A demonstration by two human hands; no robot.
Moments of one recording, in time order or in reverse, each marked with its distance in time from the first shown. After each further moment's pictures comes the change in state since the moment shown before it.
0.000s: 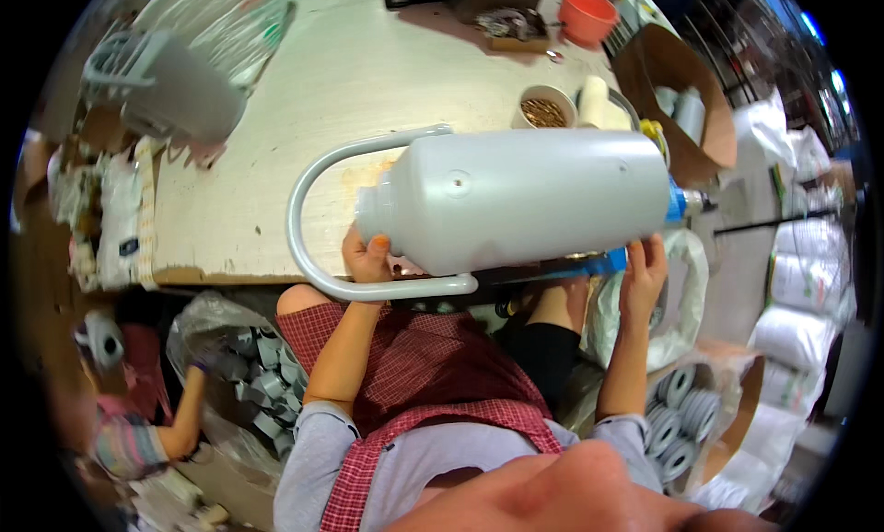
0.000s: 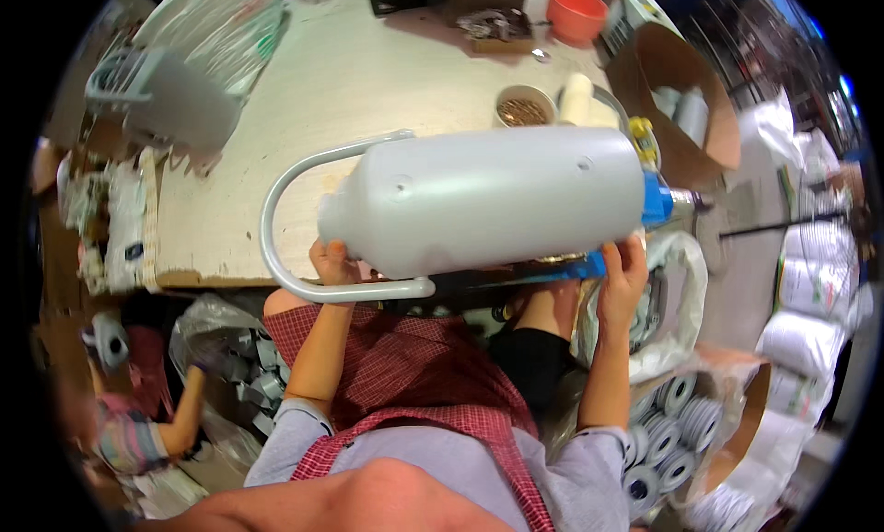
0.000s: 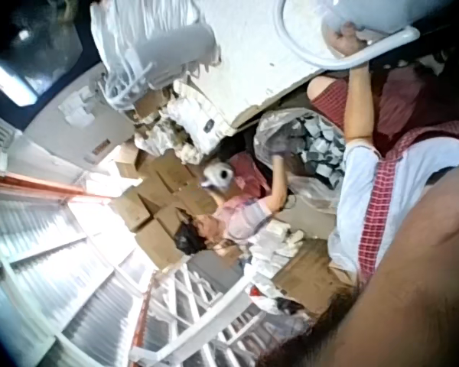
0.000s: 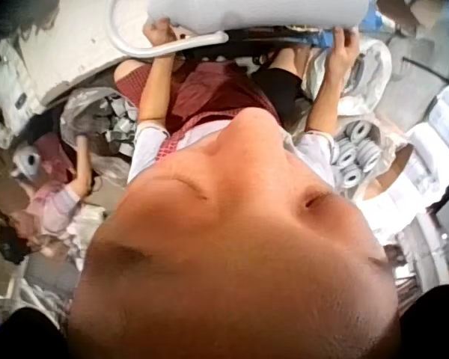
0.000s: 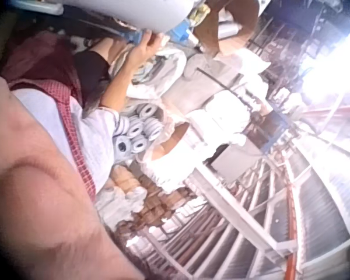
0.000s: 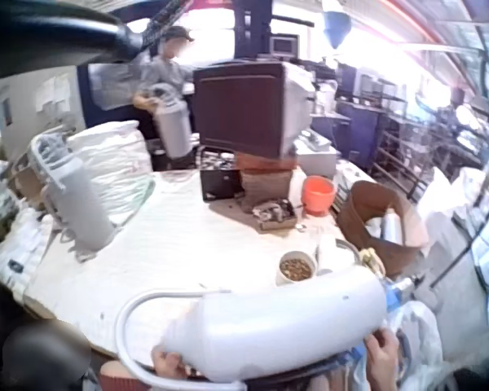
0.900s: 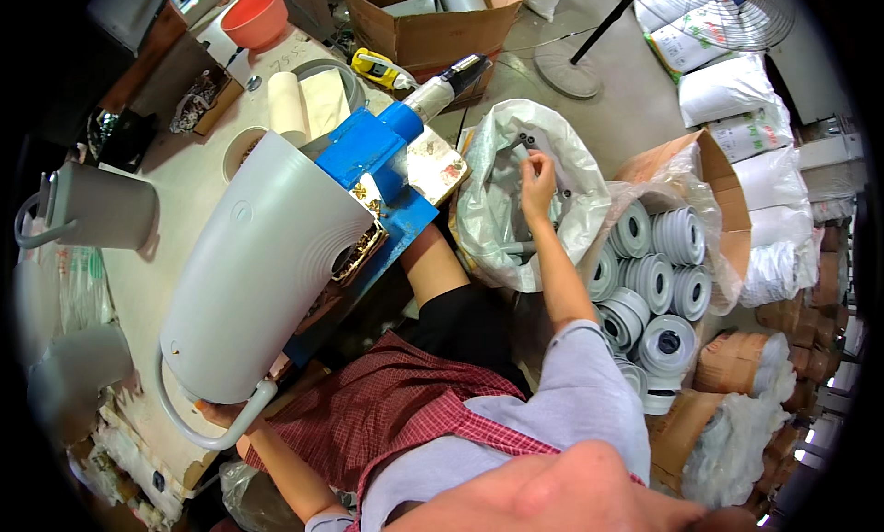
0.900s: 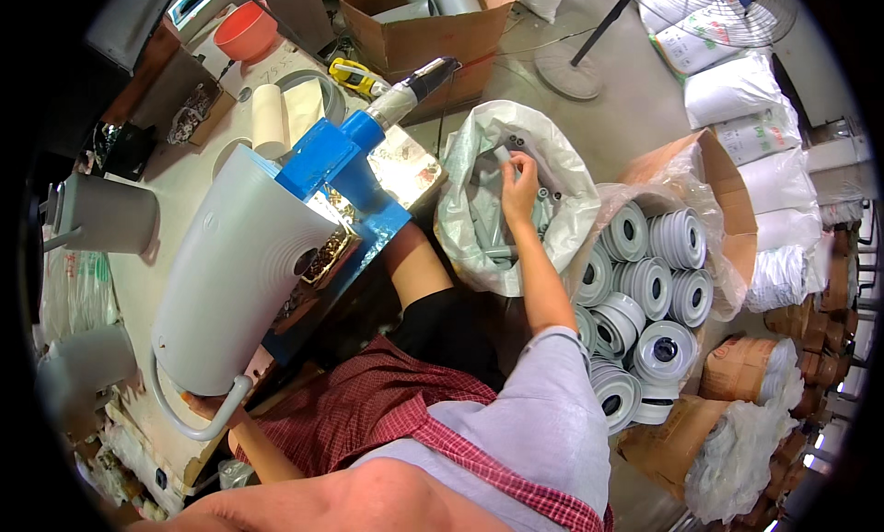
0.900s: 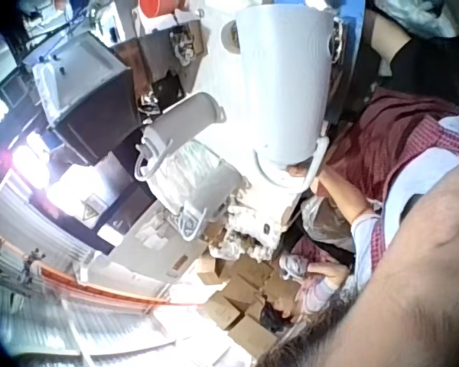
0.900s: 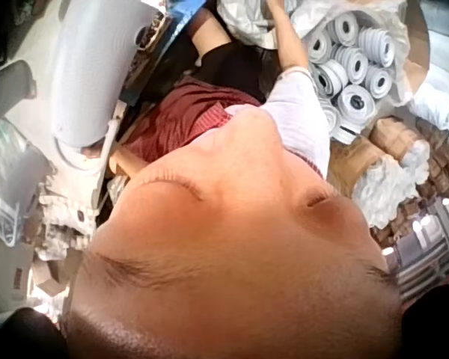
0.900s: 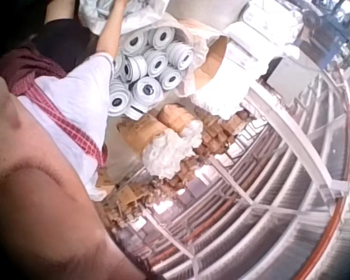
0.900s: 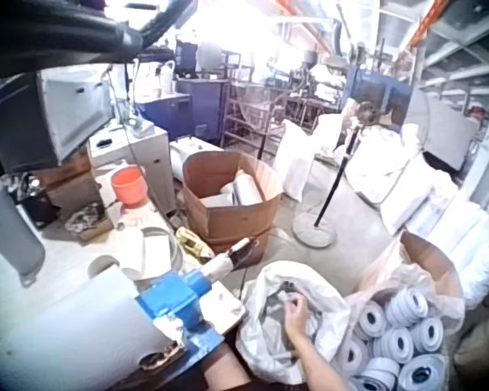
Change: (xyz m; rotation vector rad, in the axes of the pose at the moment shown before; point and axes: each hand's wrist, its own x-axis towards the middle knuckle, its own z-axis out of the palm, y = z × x) left_hand 0.009 0.018 -0.048 -0.383 -0.305 -0.227; right_hand 0.013 0.203 -0.236 -0.728 0.702 -0.237
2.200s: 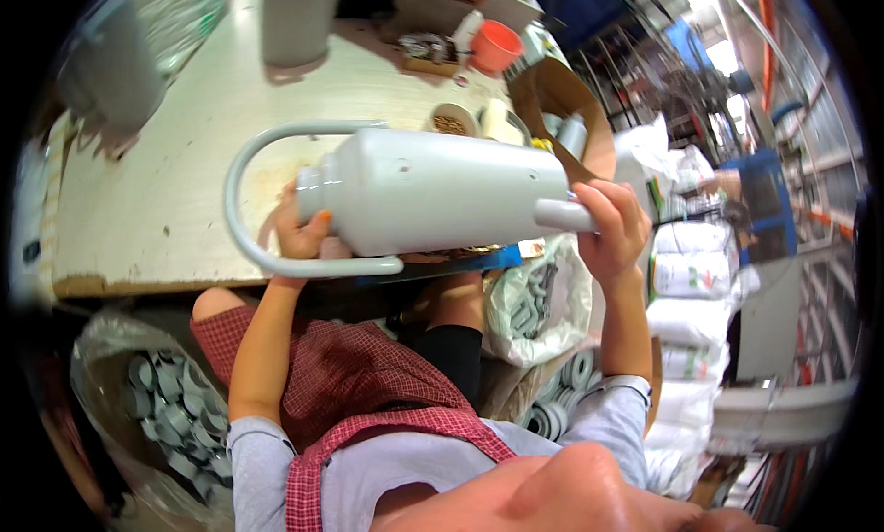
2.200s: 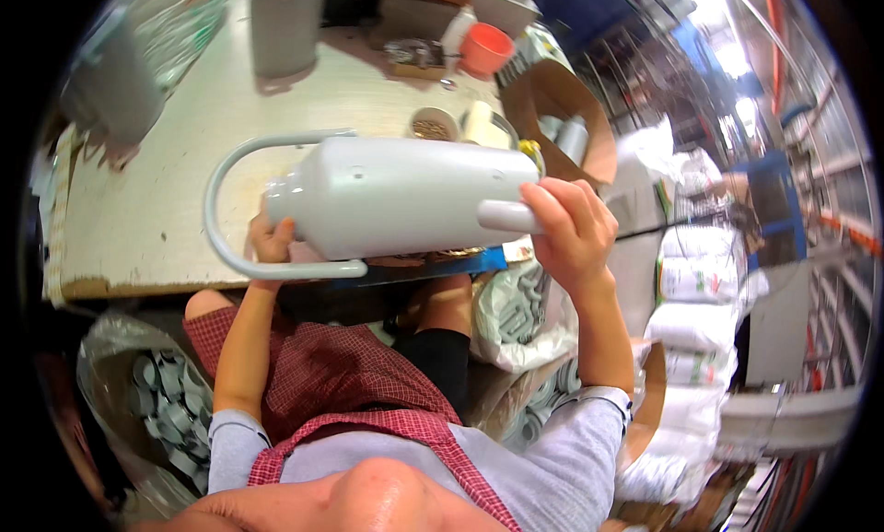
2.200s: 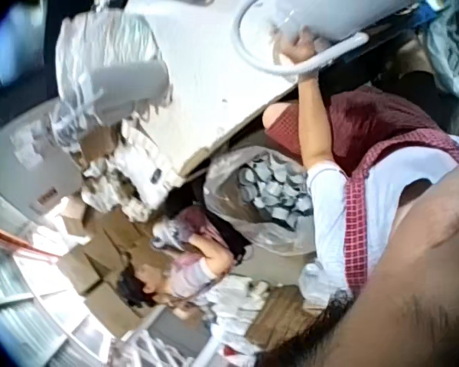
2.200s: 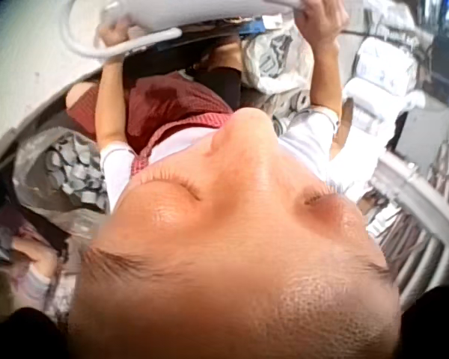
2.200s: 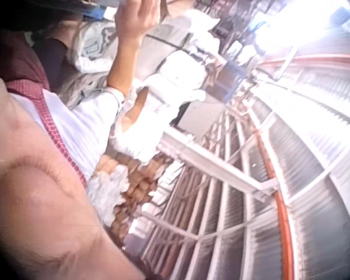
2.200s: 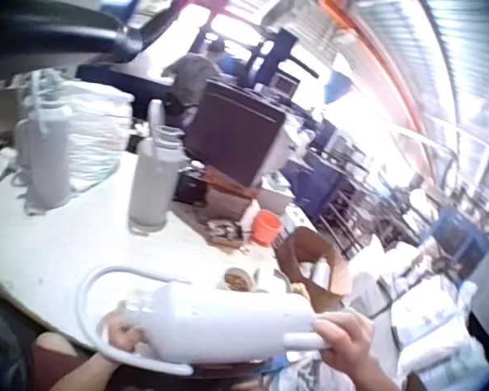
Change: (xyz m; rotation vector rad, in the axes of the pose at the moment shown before) left_hand 0.034 -0.032 0.019 0.567 0.067 0.427; right_hand 0.024 -0.503 -0.022 0.016 -0.474 -1.531
